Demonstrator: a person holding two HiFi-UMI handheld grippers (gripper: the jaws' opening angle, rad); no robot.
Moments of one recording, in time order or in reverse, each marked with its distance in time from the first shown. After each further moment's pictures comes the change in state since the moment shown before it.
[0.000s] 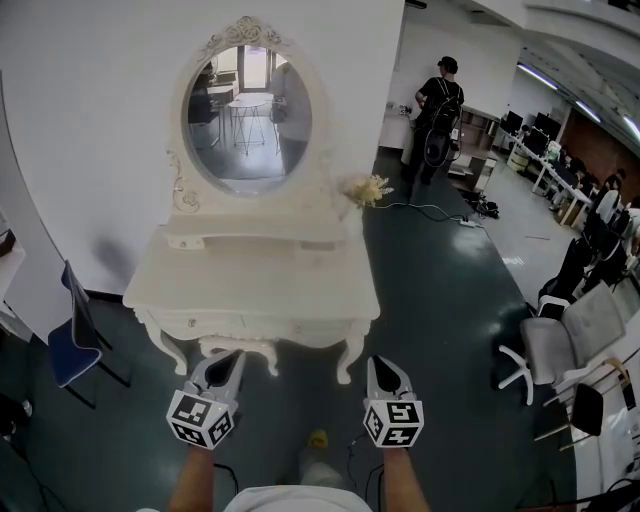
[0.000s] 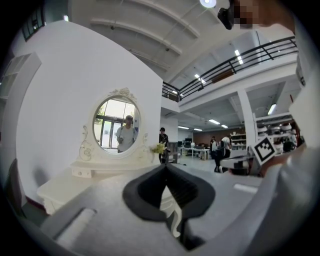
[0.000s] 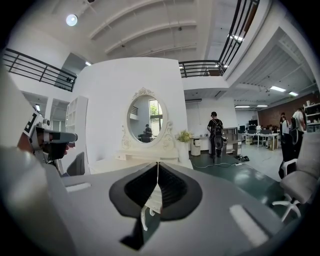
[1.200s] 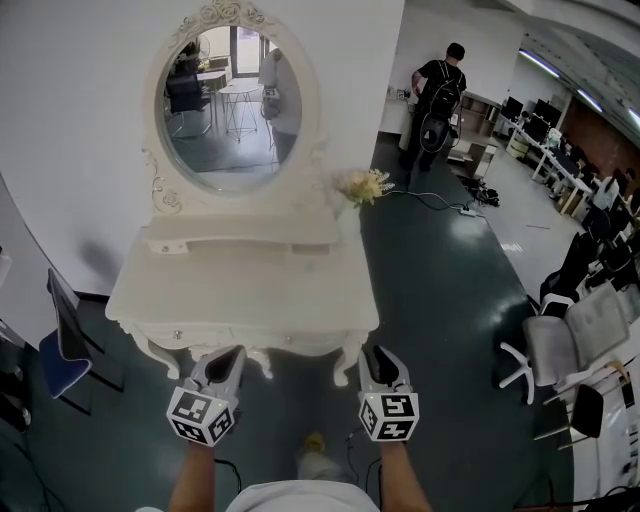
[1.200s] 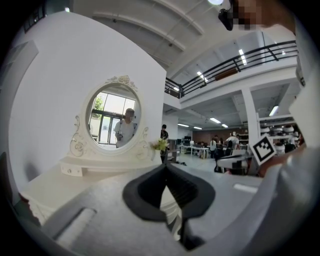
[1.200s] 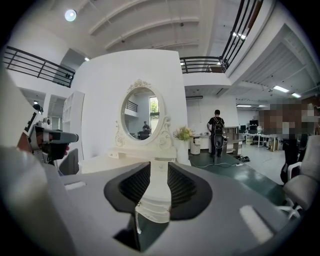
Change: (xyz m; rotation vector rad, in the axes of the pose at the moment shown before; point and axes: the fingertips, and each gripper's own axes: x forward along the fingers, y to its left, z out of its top) left arm 0.115 0.046 -0.018 -0.030 0.033 -0.017; right arm 0.114 -0.044 0.003 -0.017 0.028 -0.004
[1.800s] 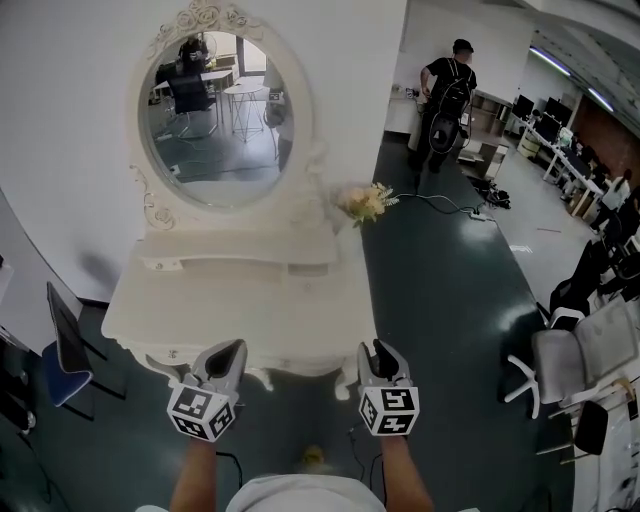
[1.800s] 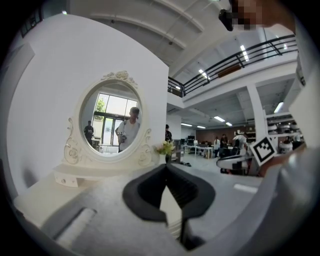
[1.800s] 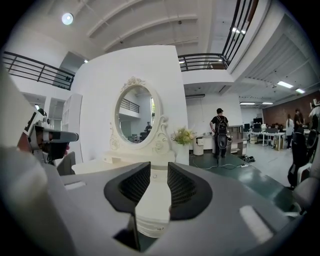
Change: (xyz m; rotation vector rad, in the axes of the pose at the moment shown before) left arm 0.107 0.031 0.035 0.019 -0.002 0.043; right arm 0.100 -0.061 0.038 0.011 -0.002 0.041
